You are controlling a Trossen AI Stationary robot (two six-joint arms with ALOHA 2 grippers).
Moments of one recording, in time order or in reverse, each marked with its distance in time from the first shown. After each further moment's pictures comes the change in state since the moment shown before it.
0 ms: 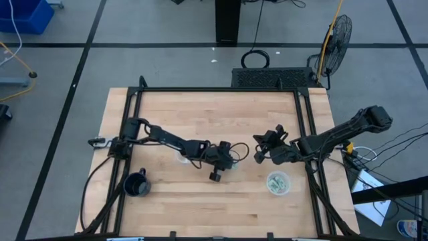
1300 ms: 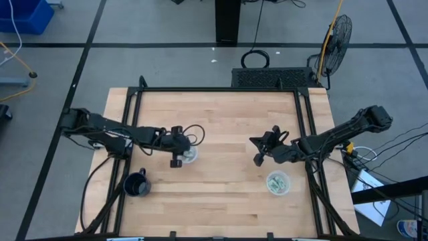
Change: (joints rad) left arm 0.040 -0.753 -0.570 -0.359 -0.139 -0.287; right arm 0.005 -0.006 0.001 0.116 -0.074 -0.076
